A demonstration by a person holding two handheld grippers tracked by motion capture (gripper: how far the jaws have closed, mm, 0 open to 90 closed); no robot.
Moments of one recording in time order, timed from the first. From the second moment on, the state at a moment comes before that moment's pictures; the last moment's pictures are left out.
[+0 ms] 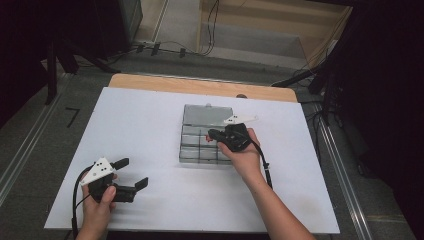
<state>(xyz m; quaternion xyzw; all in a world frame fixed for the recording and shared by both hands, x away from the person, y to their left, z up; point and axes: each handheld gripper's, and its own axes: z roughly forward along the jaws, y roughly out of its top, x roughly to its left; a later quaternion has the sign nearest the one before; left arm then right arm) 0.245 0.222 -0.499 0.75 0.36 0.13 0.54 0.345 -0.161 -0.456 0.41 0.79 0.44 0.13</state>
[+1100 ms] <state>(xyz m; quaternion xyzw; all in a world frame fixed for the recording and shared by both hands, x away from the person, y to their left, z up) 0.245 0.223 -0.499 0.75 0.36 0.12 0.54 0.372 -0.154 -0.471 0.44 0.79 0.42 0.12</state>
